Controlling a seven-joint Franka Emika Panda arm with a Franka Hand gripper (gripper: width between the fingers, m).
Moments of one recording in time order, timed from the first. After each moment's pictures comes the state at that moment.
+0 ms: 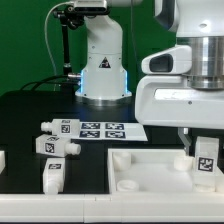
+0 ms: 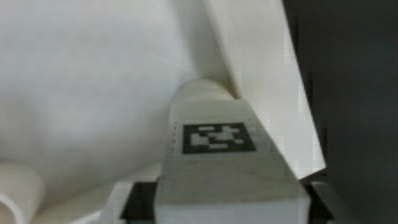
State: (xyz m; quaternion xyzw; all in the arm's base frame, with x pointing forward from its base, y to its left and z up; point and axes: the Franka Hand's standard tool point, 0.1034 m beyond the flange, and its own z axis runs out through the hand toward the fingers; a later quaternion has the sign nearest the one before) arm 0.642 0.109 0.078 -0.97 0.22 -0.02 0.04
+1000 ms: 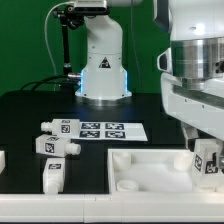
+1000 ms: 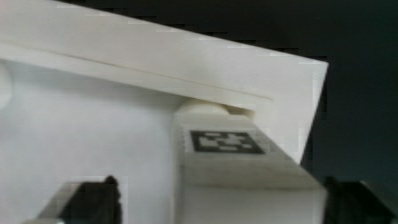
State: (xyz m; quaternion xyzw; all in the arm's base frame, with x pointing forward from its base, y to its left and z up) arm 0.639 0.110 0.074 -0.85 0.52 0.00 0.05
